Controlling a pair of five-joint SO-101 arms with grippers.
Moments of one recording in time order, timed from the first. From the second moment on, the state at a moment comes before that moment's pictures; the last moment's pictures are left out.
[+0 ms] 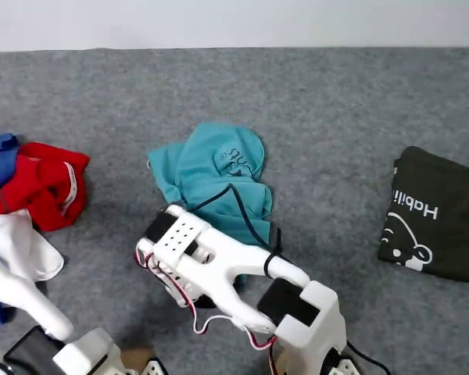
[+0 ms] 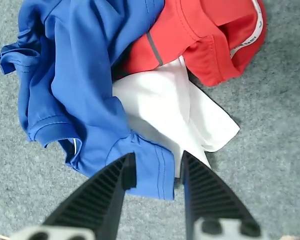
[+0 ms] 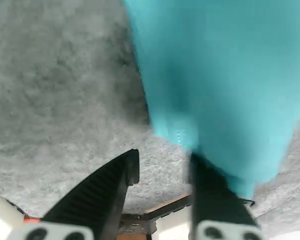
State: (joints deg) left arm -51.6 -12.8 -2.8 95.7 -38.8; right arm -57.1 19.0 8.3 91.9 -30.1
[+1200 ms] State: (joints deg) left arm -51.6 -12.9 1.1 95.7 -38.8; right arm -56.1 25.1 7.1 79.8 -30.6
